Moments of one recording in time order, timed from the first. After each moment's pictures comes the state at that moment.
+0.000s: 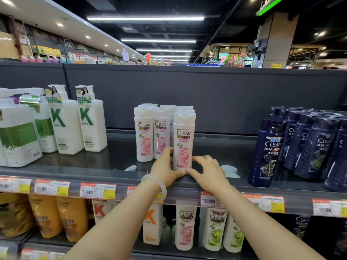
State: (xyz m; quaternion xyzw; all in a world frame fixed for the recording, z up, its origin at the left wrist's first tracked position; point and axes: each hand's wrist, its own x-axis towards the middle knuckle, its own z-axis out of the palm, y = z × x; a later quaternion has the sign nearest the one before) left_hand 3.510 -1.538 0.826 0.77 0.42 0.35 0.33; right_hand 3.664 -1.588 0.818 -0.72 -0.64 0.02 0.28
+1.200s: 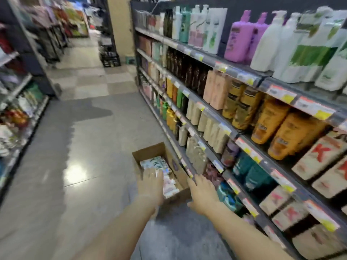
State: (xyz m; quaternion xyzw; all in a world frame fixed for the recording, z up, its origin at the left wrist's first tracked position) left_hand 3.065 -1.926 0.611 0.40 0.91 -0.02 0.09; right_hand 3.192 -1.809 0.607 -0.26 -0.96 0.04 -0.13
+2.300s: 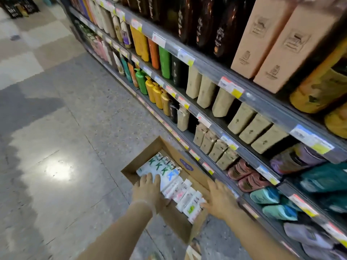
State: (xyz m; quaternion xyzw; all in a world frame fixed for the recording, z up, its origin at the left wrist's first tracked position) left_hand 2.666 -1.669 0.462 0.49 0.81 -0.16 0.28; right_hand 2.870 -1.581 0.412 -0.49 -0.80 0.27 -0.22
